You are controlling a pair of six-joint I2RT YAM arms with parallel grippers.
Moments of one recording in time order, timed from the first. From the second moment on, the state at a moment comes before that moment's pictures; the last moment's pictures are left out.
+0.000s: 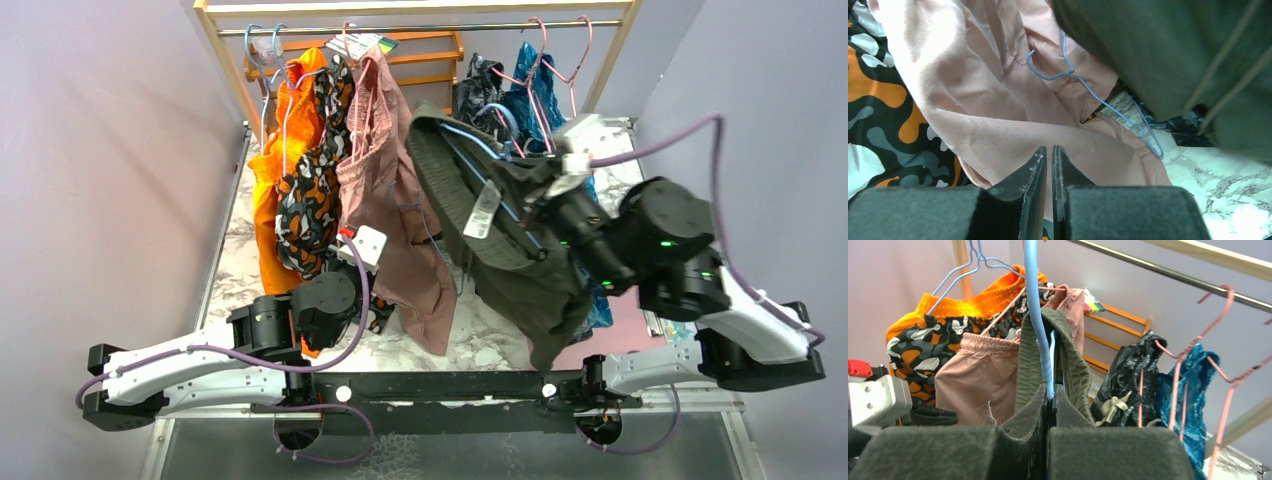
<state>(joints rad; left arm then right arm) -1.31 0.70 0.87 -0.46 -0.93 -0.06 1.38 1.11 1.74 -0.43 0.72 -0.30</state>
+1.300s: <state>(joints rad) -1.31 0.67 0.87 -0.34 -0.81 -0.05 0.79 1.42 1.86 -0.30 0.44 0.03</state>
